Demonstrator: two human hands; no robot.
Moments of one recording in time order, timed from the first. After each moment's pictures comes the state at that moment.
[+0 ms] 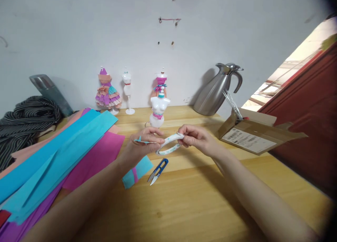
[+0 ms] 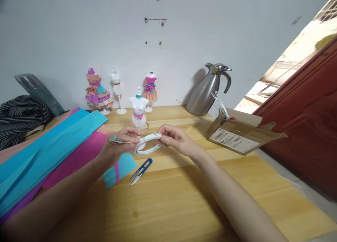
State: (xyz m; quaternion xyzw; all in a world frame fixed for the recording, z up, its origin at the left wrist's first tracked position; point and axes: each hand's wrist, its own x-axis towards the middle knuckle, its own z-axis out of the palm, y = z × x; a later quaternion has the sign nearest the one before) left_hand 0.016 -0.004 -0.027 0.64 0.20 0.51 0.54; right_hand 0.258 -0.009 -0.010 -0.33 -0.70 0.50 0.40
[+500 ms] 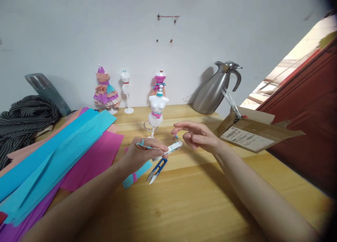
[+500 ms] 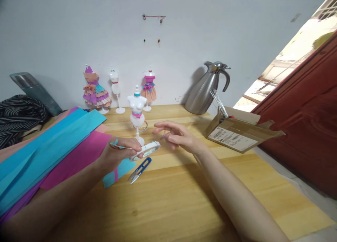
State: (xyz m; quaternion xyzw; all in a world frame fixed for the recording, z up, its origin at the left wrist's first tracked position) left_hand 0.023 -0.018 -0.029 0.61 0.23 0.44 0.61; right_hand 0.275 0.000 -0.015 -0.26 -0.70 0.55 0.38
